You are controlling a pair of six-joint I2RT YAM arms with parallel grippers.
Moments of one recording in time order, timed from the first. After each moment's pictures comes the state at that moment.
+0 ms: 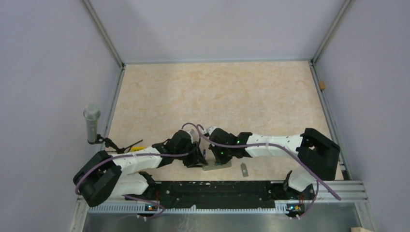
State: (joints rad) left arm -0.78 1.21 0.36 -0.04 0.33 -1.02; right arm 1.12 1.55 0.88 -0.38 -0.01 0.44
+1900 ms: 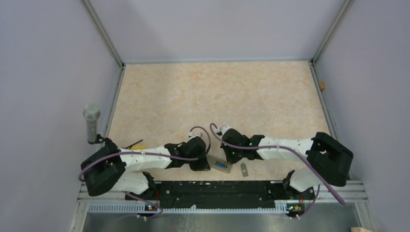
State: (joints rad) left arm -1.03 1.30 0.50 -0.19 0.07 -1.12; right arm 1.01 1.44 0.69 -0.27 0.03 0.42
